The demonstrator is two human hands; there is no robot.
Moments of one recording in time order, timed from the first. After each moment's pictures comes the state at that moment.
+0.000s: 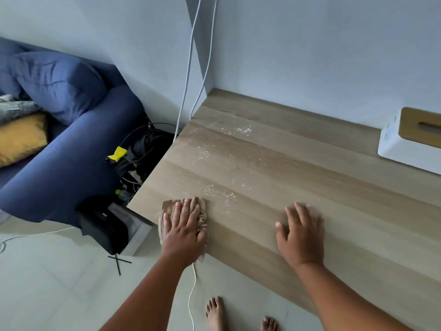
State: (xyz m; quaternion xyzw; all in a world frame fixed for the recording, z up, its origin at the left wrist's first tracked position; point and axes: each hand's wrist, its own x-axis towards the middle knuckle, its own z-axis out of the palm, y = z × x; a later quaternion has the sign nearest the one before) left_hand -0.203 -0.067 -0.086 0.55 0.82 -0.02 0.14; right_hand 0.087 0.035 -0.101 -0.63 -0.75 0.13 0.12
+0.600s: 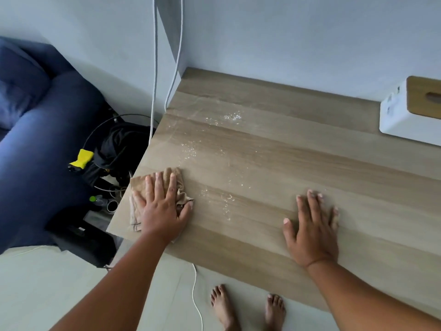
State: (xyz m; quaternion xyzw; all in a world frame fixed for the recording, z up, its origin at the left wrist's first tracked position) left_hand -0.297 0.021 -0.108 0.59 0.80 -0.02 0.07; right_hand 0.081 0.044 -0.119 -0.67 -0.74 0.06 0.06
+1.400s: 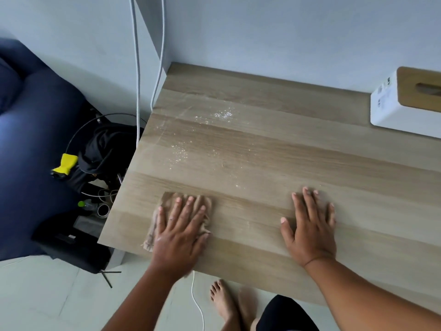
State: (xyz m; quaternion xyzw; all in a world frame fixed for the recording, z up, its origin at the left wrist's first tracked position) left_hand -0.257 -0.022 -0.113 0.74 0.67 0.00 0.08; right_hand 0.083 0.043 -0.121 -0.68 -0.73 0.05 0.05
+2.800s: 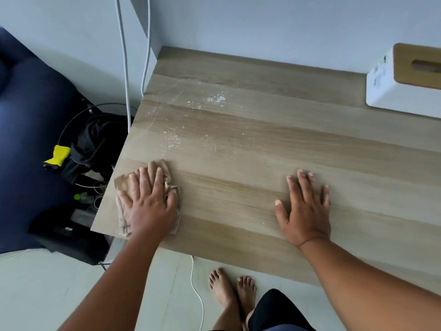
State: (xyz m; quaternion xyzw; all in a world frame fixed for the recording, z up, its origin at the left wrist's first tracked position) left_hand -0.285 0.018 -0.106 0.53 0.84 -0.02 0.12; right_hand 0.082 0.043 -0.121 -0.68 -0.73 0.05 0.06
